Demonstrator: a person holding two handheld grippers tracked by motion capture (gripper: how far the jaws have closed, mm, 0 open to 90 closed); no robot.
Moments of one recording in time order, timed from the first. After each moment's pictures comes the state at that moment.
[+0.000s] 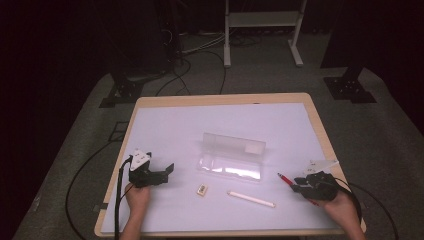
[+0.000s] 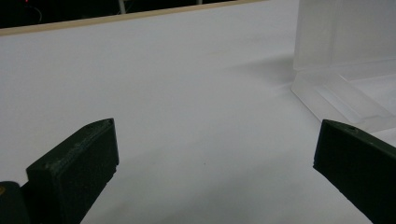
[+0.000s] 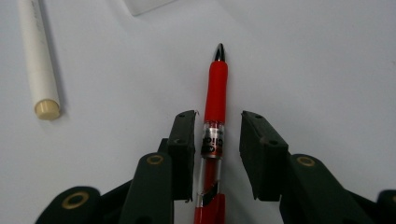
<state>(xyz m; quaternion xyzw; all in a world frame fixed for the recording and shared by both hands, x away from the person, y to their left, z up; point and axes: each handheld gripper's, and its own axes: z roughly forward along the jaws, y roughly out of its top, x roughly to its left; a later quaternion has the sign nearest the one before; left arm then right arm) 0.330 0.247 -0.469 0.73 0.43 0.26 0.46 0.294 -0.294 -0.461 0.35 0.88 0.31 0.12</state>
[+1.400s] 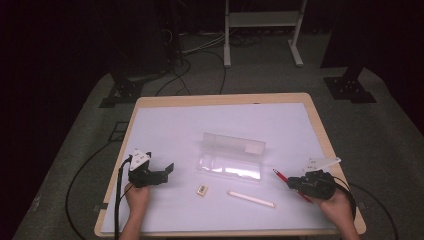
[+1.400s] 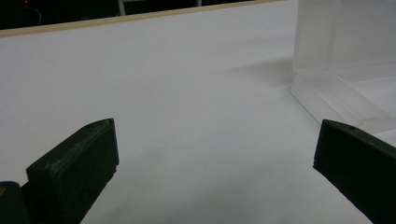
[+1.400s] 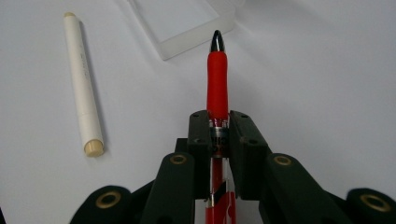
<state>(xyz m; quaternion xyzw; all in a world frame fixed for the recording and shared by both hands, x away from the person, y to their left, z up) 0.331 0.248 -0.468 0.73 0.43 0.26 0.47 0.292 -0.285 -0.450 0.35 0.86 0.36 0.10</state>
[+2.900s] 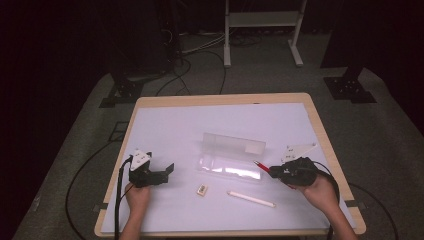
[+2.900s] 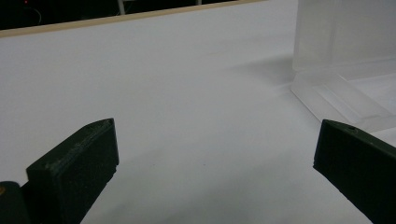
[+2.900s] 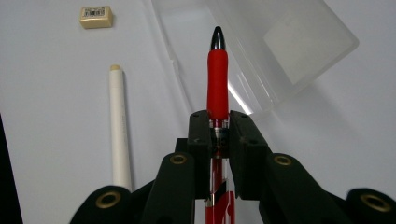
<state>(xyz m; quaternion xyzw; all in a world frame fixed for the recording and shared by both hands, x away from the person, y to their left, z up) 0.331 0.247 -0.469 0.73 0.43 0.26 0.46 0.314 -0.229 -0.407 0.25 0.89 0.36 0.11</state>
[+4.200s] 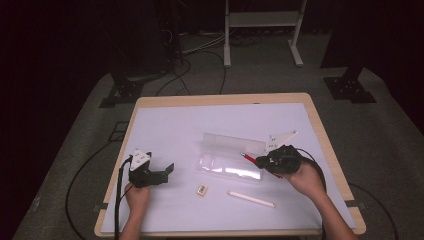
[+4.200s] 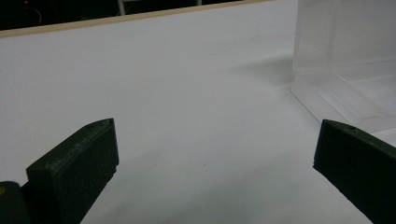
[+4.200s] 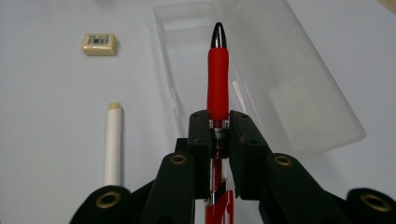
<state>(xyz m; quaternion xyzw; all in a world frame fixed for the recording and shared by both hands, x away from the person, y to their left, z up) 0.331 0.247 -0.468 0.73 0.43 0.26 0.46 0.341 -0.190 -0.389 0.22 0.90 0.35 0.11</state>
